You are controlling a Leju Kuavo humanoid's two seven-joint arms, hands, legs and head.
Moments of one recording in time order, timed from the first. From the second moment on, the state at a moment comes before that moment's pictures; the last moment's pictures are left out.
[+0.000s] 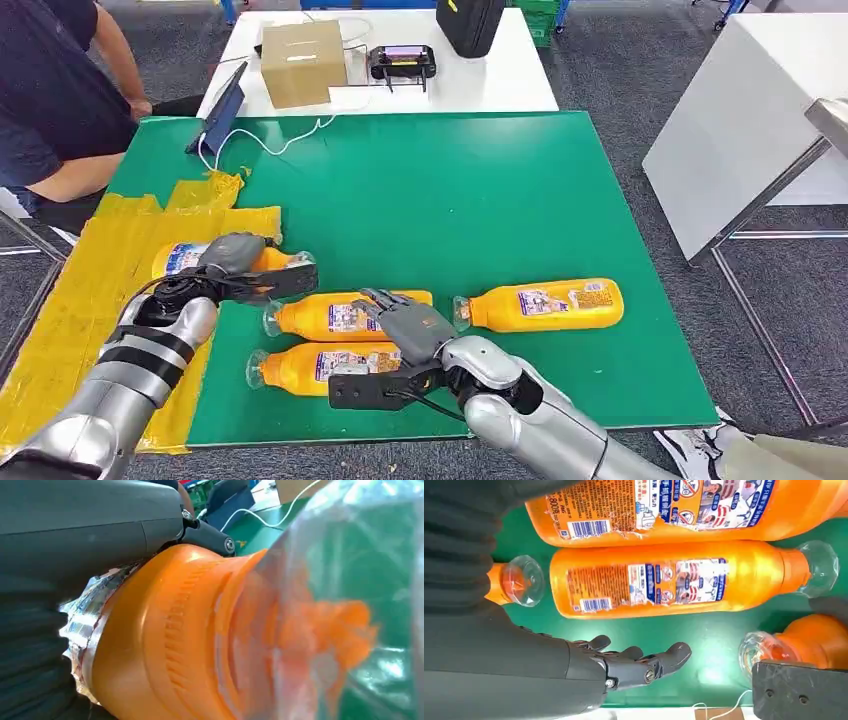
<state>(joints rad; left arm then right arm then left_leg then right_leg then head) -0.62 0.15 -0.38 -0.94 -1.15 -0.17 0.09 -0.42 -0.09 0.94 -1.46 0.60 0.22 0.33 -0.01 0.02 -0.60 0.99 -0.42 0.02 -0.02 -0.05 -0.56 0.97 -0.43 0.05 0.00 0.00</state>
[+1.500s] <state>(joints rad) -0.41 0.00 -0.23 -1.47 -0.12 -0.29 -0.01 -0.45 -0.13 1.04 -1.35 0.53 0.24 0.36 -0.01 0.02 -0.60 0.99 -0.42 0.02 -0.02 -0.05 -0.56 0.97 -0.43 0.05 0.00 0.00</state>
